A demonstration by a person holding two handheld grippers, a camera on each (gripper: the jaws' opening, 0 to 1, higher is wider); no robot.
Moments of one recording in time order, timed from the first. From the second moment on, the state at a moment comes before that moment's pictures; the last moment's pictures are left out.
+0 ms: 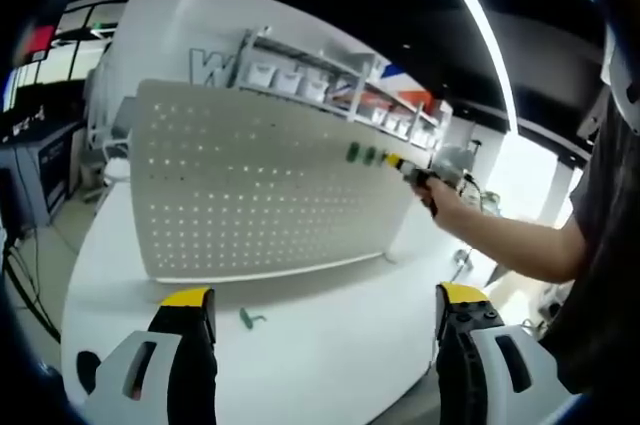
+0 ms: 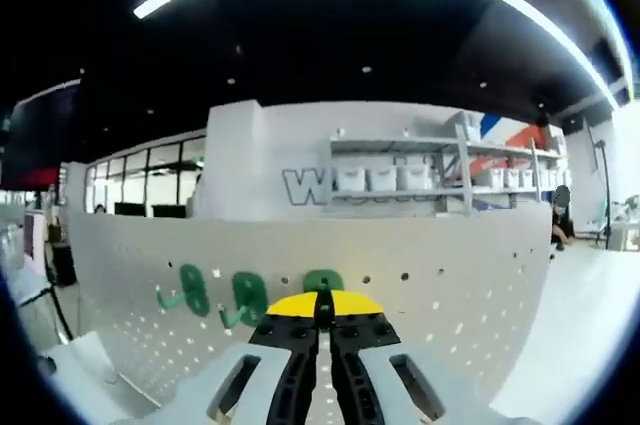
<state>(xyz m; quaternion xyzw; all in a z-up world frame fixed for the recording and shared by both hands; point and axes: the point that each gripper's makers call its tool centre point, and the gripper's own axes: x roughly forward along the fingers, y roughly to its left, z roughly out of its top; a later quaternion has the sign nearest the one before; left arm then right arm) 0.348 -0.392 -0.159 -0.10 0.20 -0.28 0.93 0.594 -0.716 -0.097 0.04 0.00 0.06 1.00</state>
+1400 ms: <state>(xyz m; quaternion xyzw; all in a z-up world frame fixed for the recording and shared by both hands) 0.338 -0.390 -0.157 -0.11 0.20 -0.27 0.93 0.594 -0.720 -0.070 -0.01 -0.04 0.06 1.00</state>
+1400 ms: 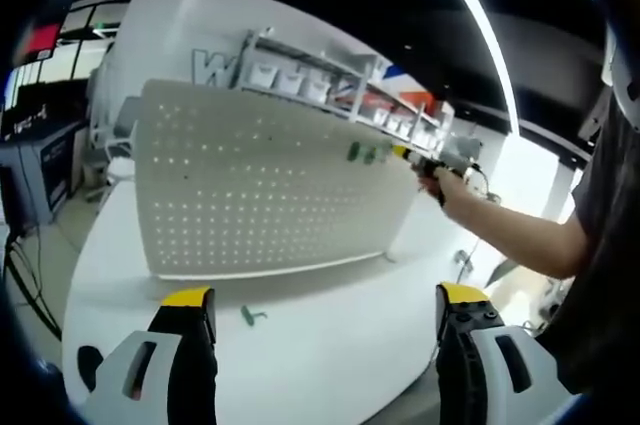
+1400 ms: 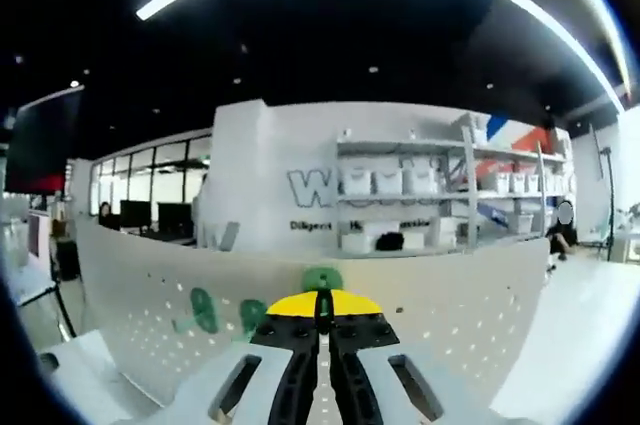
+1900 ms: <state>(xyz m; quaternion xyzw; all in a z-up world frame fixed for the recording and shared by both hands) 0.340 -0.388 -0.152 -0.11 0.20 -0.27 0.94 0.592 -0.722 -0.080 -0.02 -0.03 0.05 1.00</state>
